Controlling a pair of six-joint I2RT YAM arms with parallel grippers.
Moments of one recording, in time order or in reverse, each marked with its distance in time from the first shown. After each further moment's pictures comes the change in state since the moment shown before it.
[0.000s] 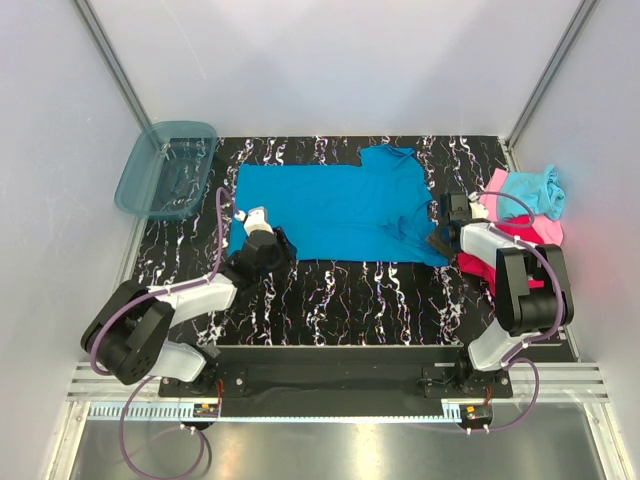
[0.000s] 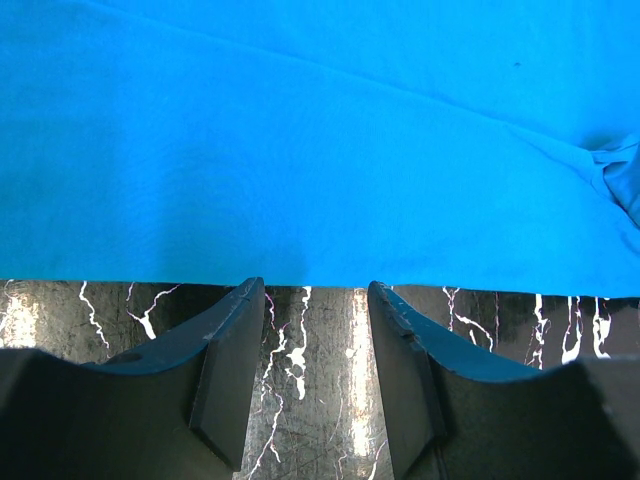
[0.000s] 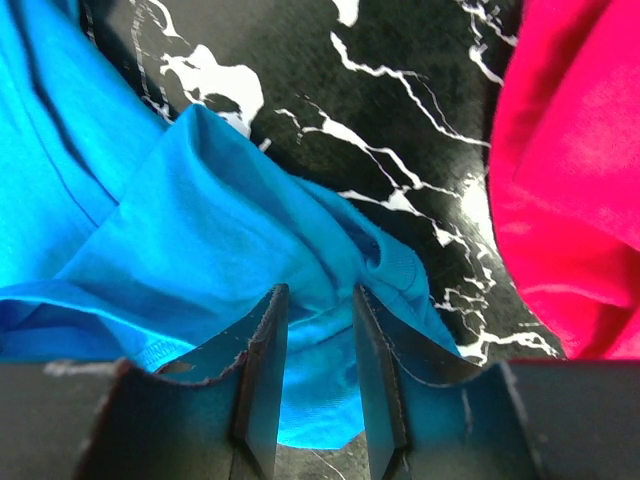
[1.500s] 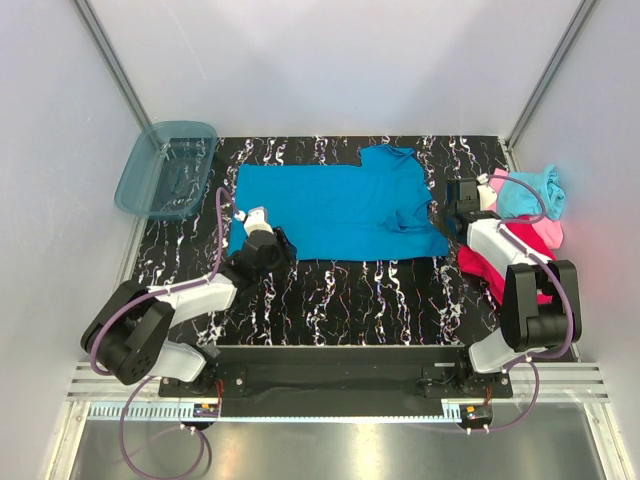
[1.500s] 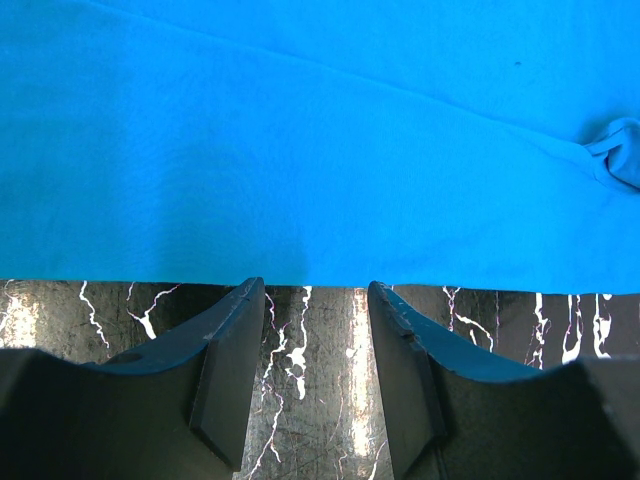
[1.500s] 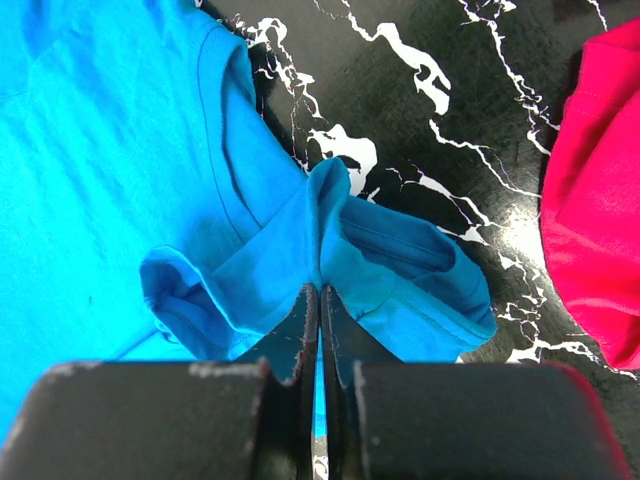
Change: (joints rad) left arm 0.000 0.000 0.000 0.000 0.000 0.000; right arm 0.000 -0.101 0.073 0.009 -0.007 0.026
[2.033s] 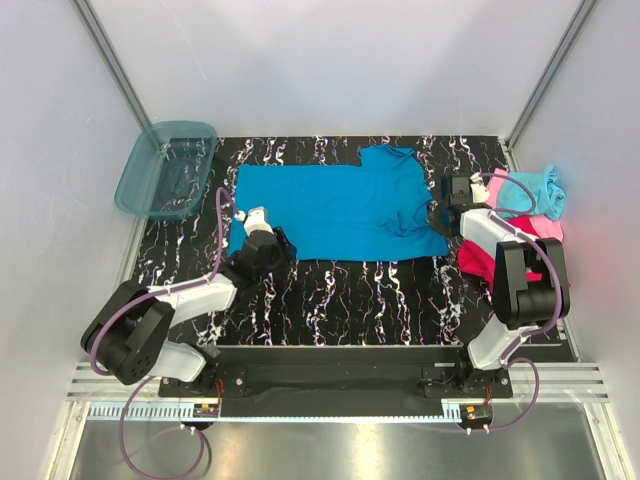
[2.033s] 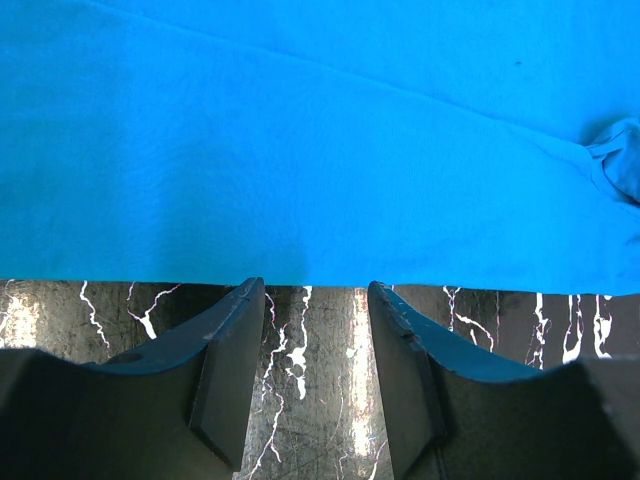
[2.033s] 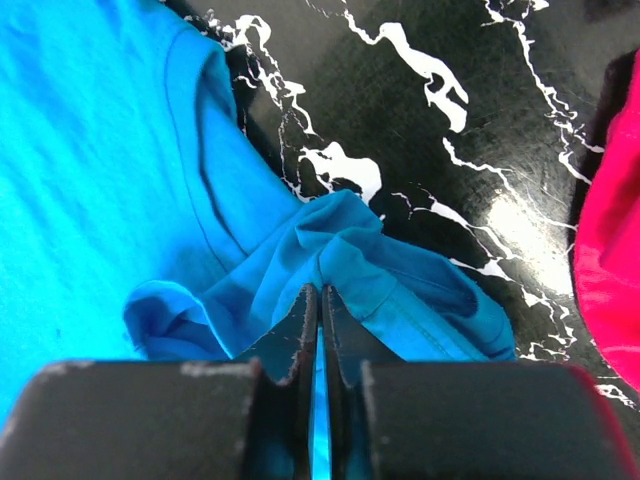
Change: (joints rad) left arm 0.000 0.000 0.000 0.000 0.000 0.001; right arm 0.000 0.146 0.079 -0.001 0.000 0.005
